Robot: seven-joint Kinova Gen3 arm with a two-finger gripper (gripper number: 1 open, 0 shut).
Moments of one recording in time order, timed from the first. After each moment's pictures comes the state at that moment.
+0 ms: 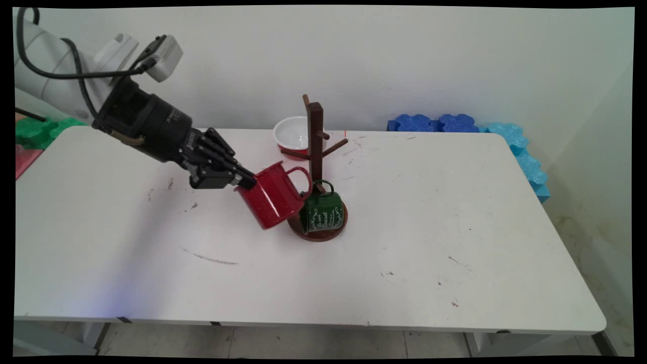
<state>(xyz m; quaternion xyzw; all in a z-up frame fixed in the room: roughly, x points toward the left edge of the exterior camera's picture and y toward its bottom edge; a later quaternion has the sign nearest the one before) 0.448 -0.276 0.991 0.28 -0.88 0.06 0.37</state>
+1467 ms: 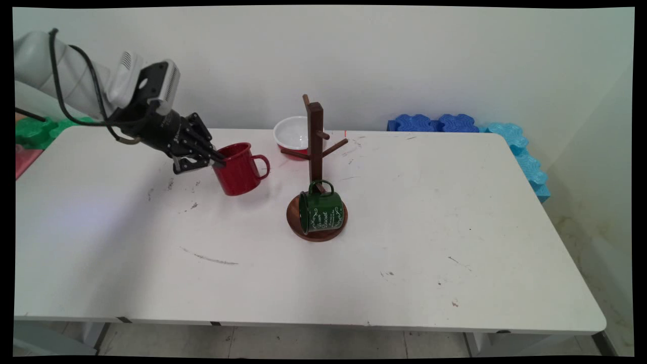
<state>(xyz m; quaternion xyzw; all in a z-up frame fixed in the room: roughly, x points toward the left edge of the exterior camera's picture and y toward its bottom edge) 0.509 -0.318 0.951 0.16 -0.94 0.19 0.23</state>
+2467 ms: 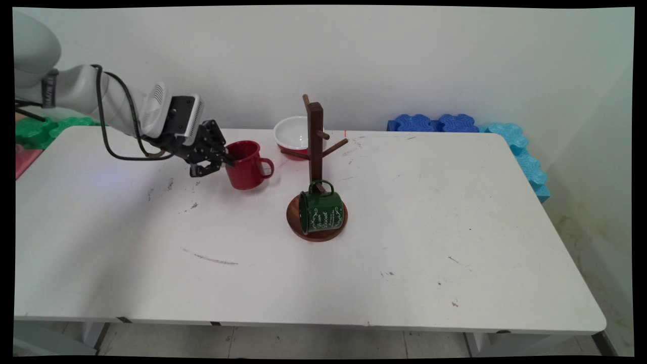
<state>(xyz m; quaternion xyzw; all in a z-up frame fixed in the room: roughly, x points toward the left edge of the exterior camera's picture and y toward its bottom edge) 0.509 -0.348 0.894 0.06 -0.95 0.25 0.17</state>
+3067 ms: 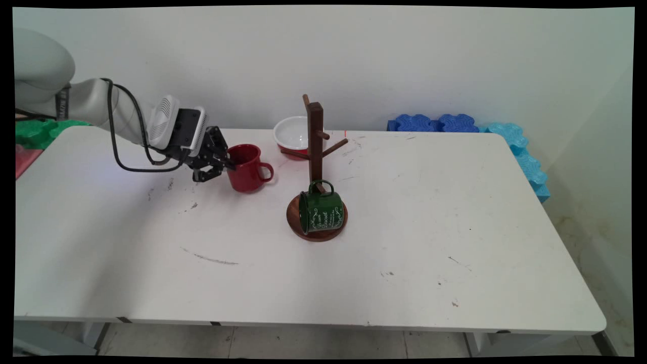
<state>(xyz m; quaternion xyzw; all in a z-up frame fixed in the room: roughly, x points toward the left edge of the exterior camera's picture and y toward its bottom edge) 0.511 -0.352 0.871 0.04 -0.95 0.26 0.15</state>
